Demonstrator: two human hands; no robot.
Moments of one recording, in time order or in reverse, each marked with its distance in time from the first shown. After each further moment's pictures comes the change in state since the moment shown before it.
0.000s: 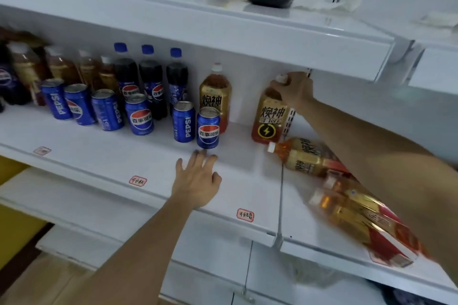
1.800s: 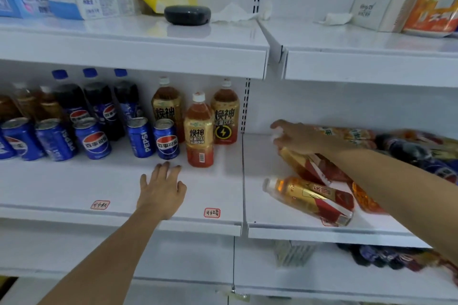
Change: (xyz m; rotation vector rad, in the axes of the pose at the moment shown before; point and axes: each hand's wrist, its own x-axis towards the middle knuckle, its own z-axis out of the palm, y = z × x) left_hand -0.002 0.000 0.001 0.075 -0.040 0.024; right_hand -0.110 0.105 -0.118 -0.469 -0.532 -0.100
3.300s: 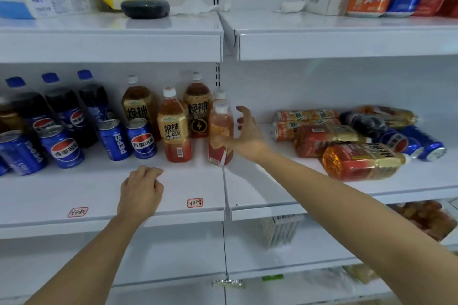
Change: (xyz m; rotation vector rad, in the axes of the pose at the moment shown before) left_hand -0.006 -0.012 0.010 -0.131 0.226 0.107; right_hand -0.009 -0.069 0.075 0.623 0.473 0.165
